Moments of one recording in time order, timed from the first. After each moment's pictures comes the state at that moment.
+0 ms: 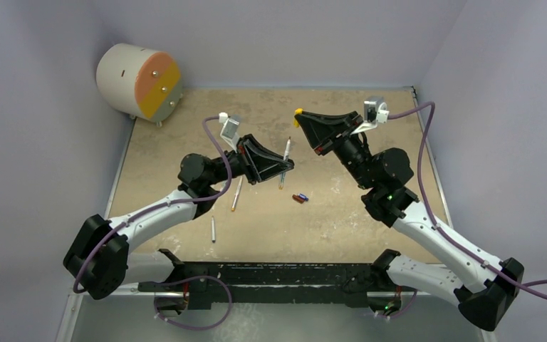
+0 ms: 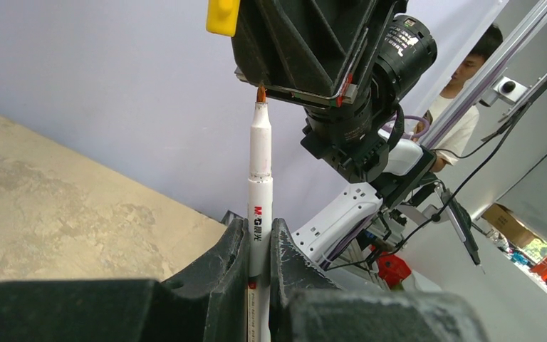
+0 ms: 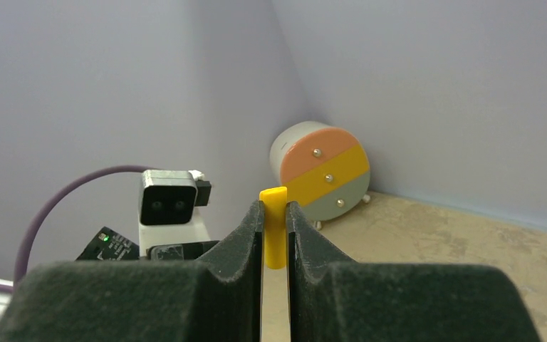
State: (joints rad) left arm -0.67 1.25 0.69 1.07 0.67 -0.95; right arm 0.73 0.96 0.91 0.48 0.03 0.41
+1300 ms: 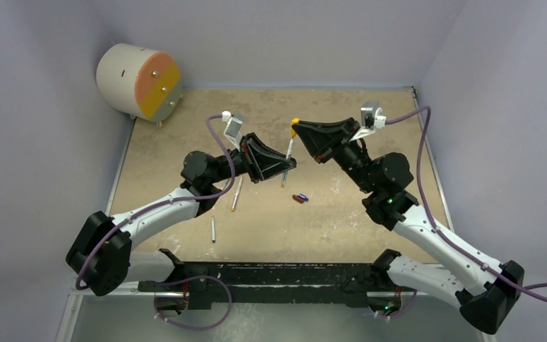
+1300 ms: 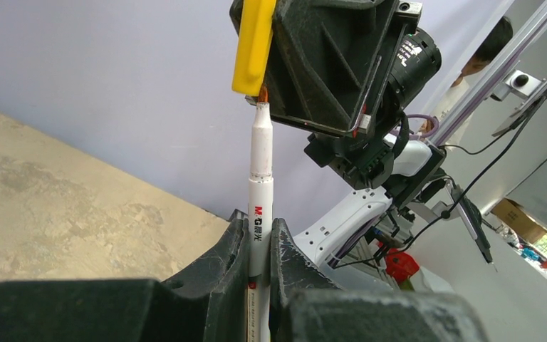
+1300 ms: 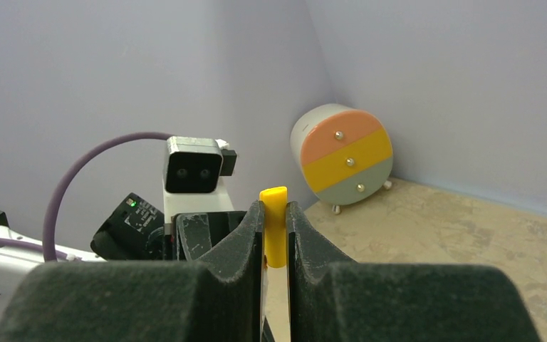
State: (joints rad) left arm -0.67 1.28 0.72 1.05 0.67 -0.92; right arm 0.73 0.94 0.85 0.50 -0.07 0.45
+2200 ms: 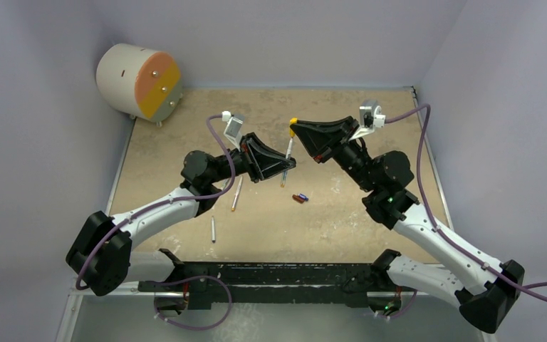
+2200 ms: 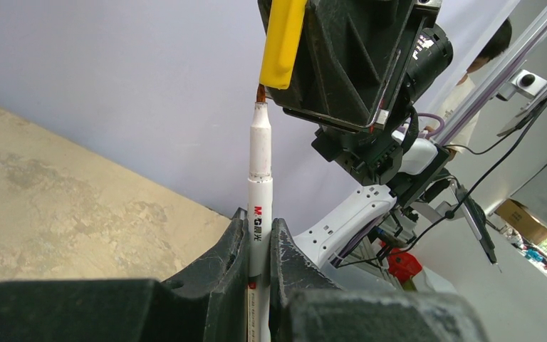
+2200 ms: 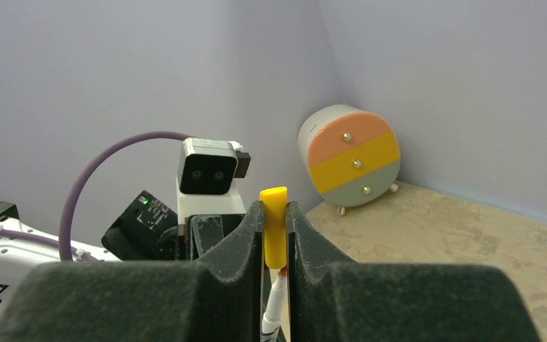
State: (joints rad) left arm -0.67 1.28 0.72 1.05 0.68 -0.91; right arm 0.73 0.94 0.88 0.49 -0.10 0.43
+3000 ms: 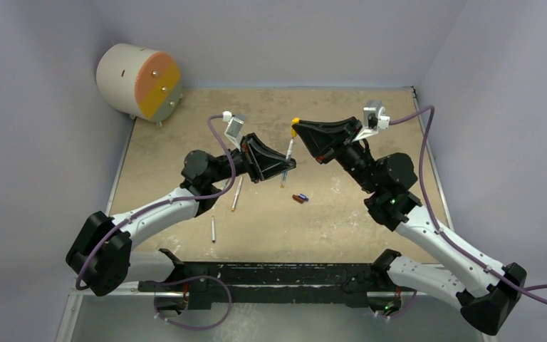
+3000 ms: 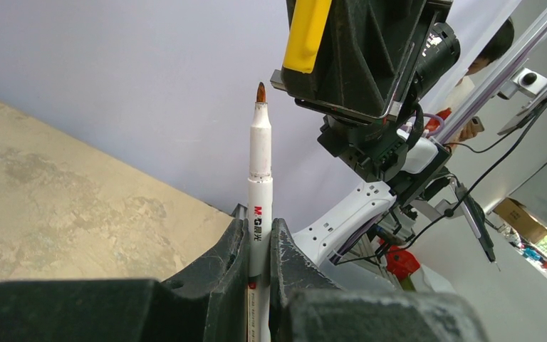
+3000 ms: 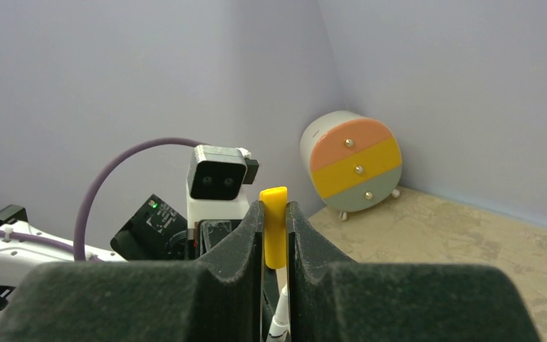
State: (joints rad) left arm -0.67 1.28 0.72 1.03 0.68 -0.91; right arm 0.73 0.92 0.87 0.49 -0.10 0.44
